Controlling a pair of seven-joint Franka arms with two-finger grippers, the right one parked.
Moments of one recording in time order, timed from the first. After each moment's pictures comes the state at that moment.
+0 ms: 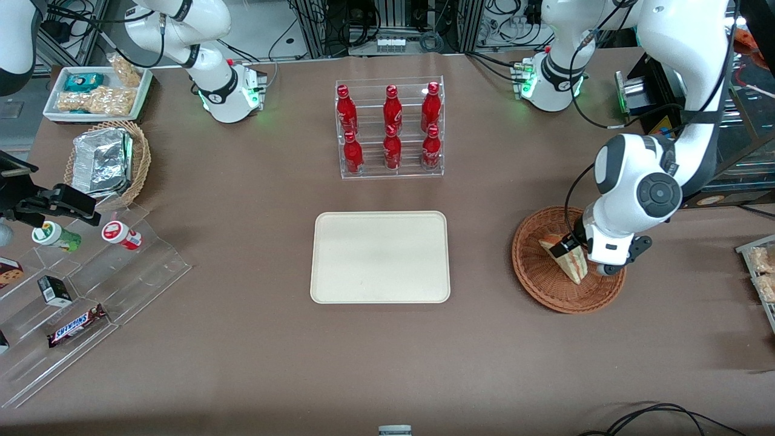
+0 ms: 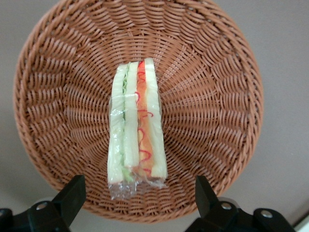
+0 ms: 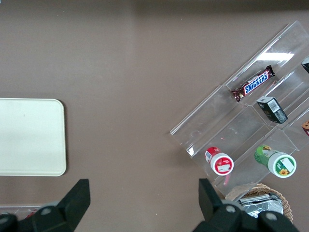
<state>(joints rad) -0.06 0.26 -0.10 -2.09 0.00 2.26 -0.77</state>
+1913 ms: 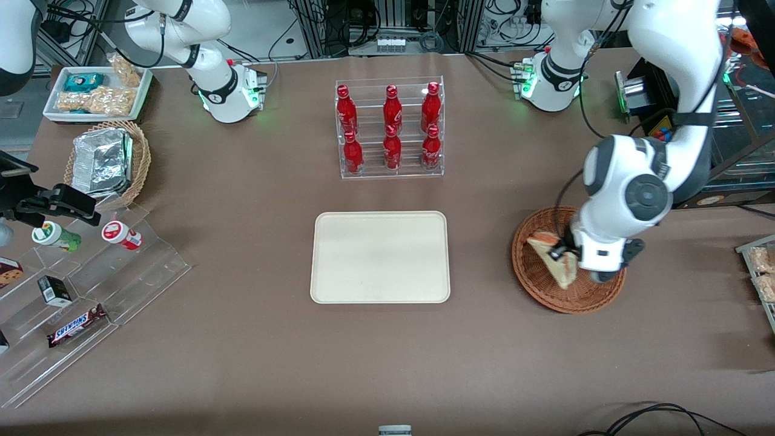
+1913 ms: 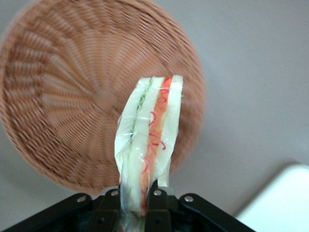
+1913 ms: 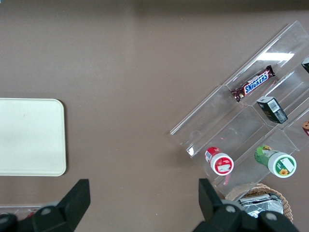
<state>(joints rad) -0.20 0.29 -0.08 -1.90 0.01 2.11 -0.89</state>
